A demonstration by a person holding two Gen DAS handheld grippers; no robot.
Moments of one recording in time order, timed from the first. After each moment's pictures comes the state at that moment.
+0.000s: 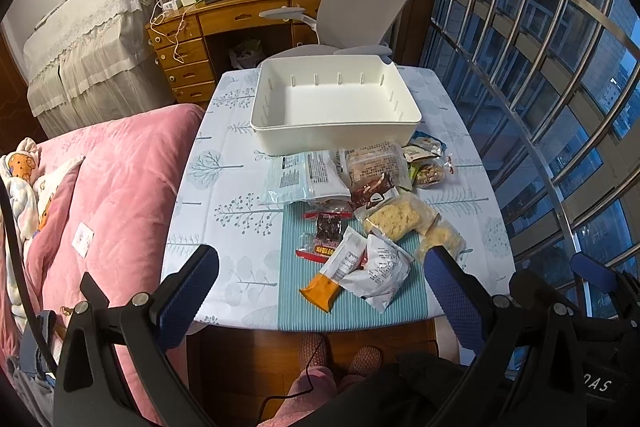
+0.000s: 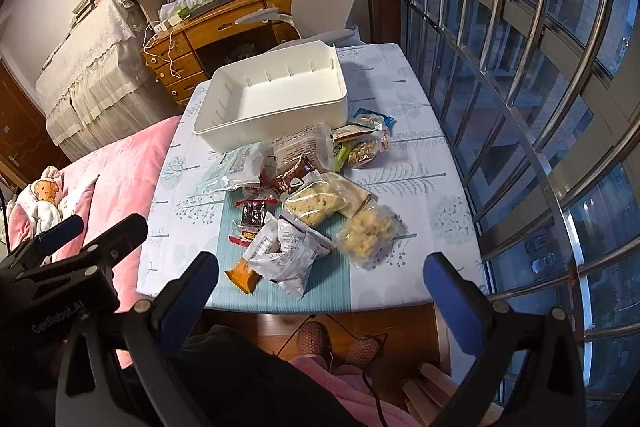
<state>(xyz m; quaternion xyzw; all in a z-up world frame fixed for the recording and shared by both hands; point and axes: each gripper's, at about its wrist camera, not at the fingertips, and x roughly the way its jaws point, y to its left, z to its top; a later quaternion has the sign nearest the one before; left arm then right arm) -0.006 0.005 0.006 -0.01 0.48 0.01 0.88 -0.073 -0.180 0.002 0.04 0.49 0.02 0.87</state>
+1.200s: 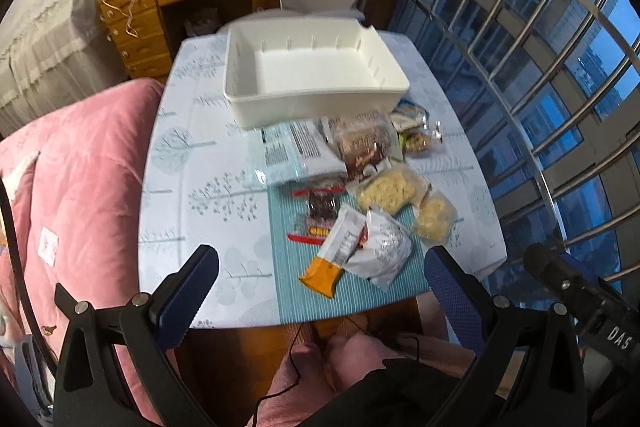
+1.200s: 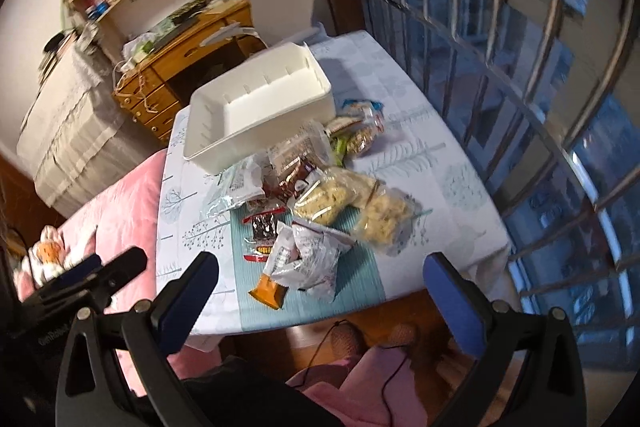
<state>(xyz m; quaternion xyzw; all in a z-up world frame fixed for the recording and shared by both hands) 0.029 0.048 -0.039 -0.03 0.54 -0.09 0.84 -0.081 -0.164 -0.015 0.15 0.49 -0.05 0.86</state>
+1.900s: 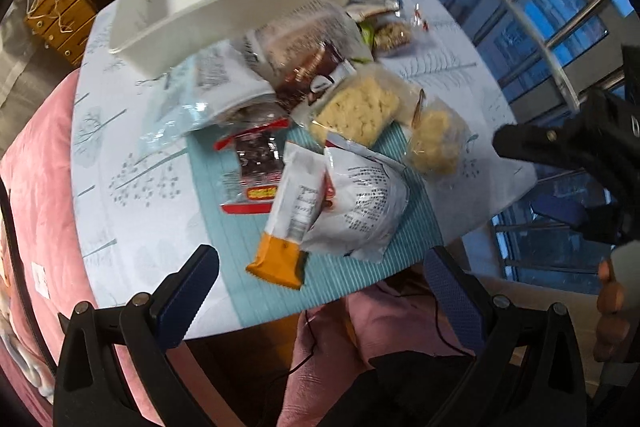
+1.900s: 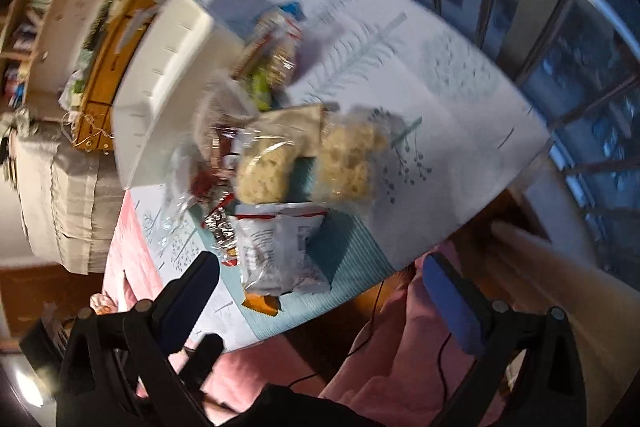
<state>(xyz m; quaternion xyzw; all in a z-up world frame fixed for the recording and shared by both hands) 0.066 -0.044 -0.155 0.07 0.65 -0.14 0.75 -0.013 -0.244 -0.139 0.35 0.61 -0.10 0.71</state>
